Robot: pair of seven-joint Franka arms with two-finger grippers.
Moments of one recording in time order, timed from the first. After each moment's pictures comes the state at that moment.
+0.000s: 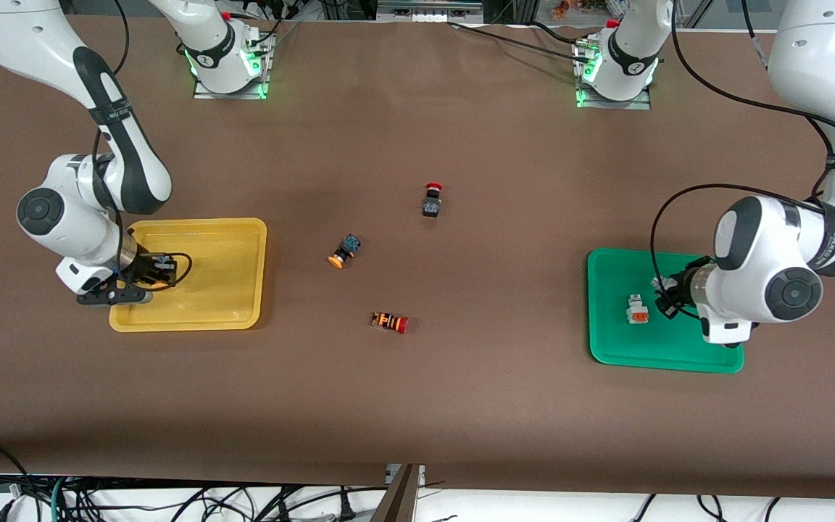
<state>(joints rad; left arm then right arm) 0.22 0.62 -0.28 -1.55 0.18 1.86 -0.97 -0.12 0.44 0.06 -2.09 -0.08 2.59 -0.10</state>
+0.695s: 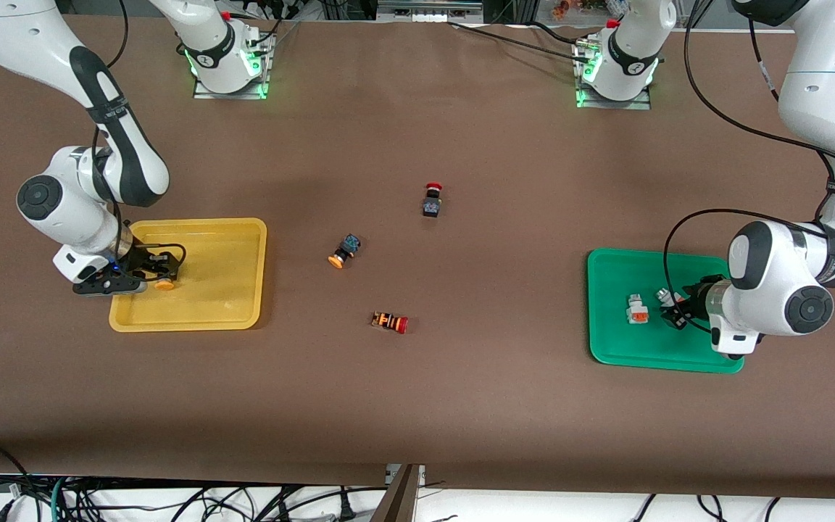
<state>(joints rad) 0.30 0.72 -0.30 -1.54 0.19 1.97 -0.79 -0.15 0.41 0.07 -2.14 -0.08 2.65 -0.12</state>
